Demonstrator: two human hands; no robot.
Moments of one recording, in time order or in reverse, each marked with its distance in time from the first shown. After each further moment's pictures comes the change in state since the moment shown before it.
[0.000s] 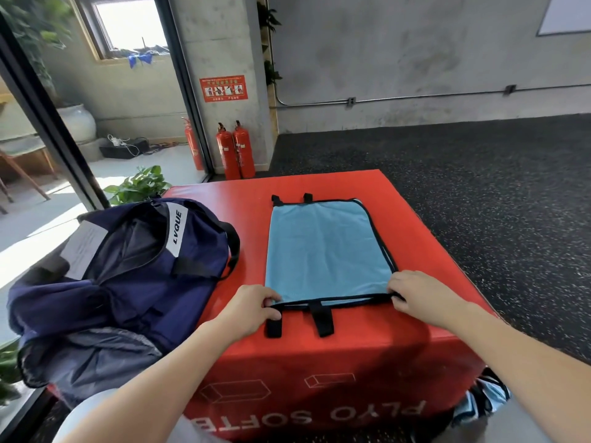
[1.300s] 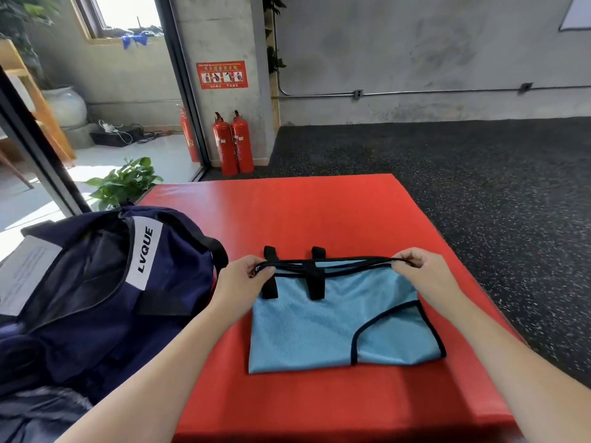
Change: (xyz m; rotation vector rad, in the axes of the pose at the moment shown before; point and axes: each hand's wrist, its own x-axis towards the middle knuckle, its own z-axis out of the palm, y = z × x) left_hand 0.108 -0.007 -0.022 -0.428 0.349 -0.137; right_hand 0.108 0.037 -0.004 1.125 0.414 0.553
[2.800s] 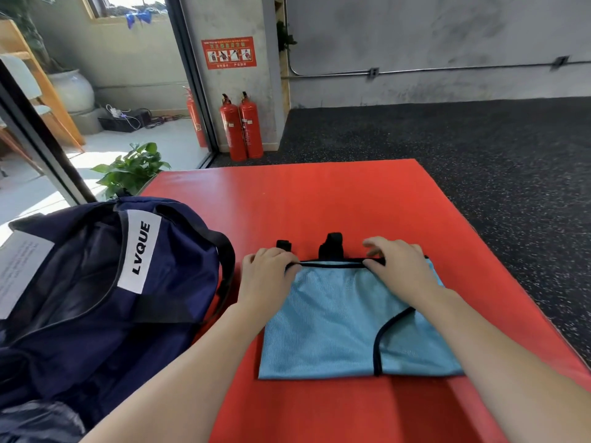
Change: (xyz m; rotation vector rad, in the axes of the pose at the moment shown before) left_hand 0.033 -0.014 0.040 0.547 0.032 0.297; right_hand 0.041 -0.008 0.078 -0.715 -0.150 -0.304
